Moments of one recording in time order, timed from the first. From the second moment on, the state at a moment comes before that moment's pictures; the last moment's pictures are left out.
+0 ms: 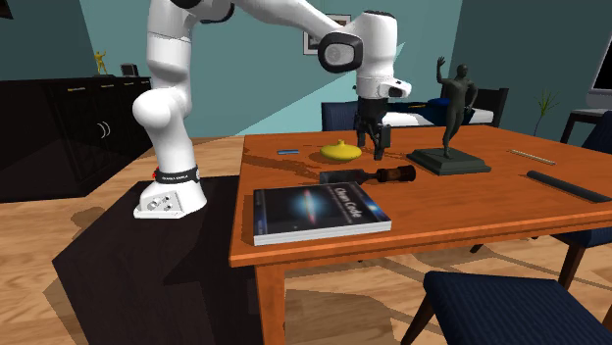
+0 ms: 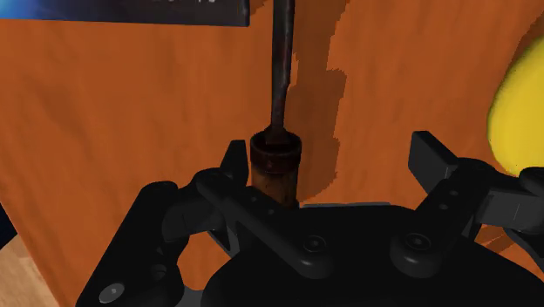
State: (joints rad) arm -0.04 0.24 -0.36 -1.93 0.31 2.16 -0.70
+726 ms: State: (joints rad) arm -0.09 0.43 -0.33 -1.83 0.41 2.23 -0.79
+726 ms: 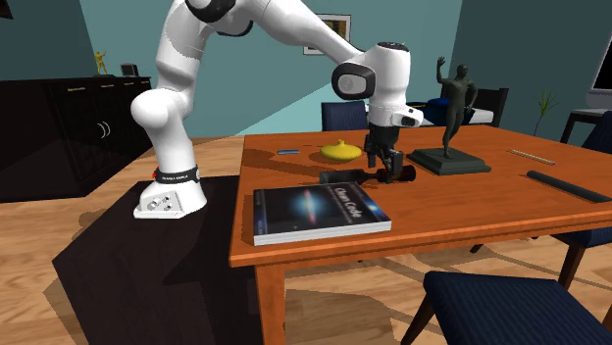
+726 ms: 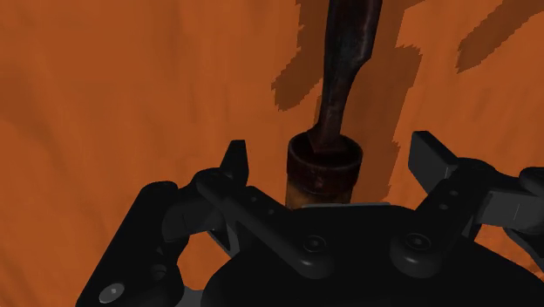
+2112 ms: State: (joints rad) arm -0.08 0.38 -0.34 -1.80 0.38 2.14 -0.75
